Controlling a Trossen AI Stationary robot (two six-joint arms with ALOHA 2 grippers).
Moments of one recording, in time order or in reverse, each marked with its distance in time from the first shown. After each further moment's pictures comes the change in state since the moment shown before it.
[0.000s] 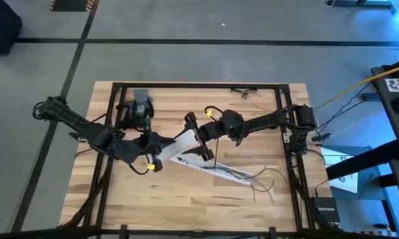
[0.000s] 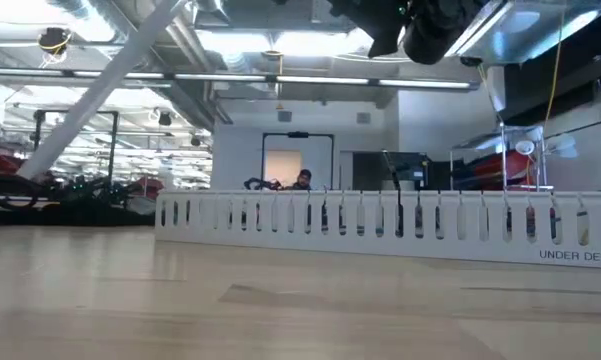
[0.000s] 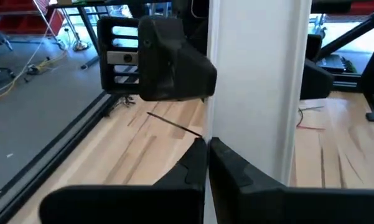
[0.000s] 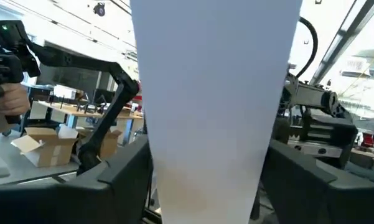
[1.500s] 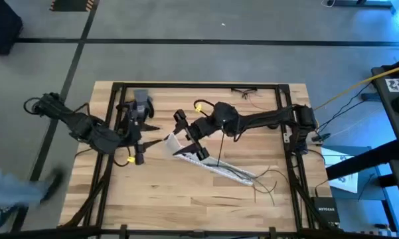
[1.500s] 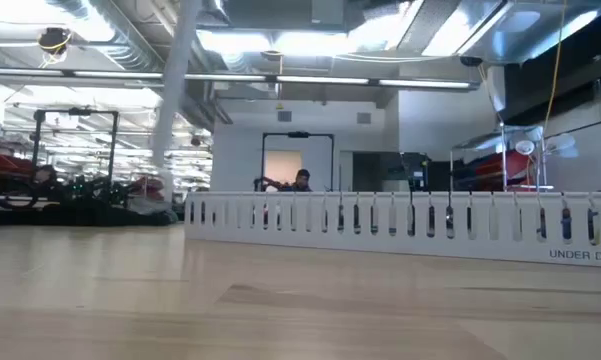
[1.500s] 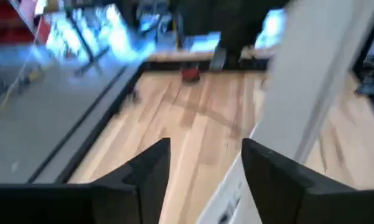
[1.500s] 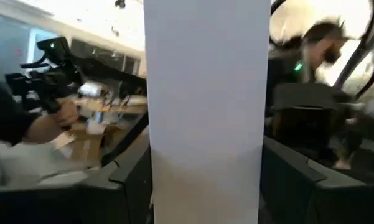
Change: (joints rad) left arm -0.034 -0.203 0.000 -0.313 0.038 -0.024; right arm 0.014 -0.022 0.357 -0.552 -0.088 0.011
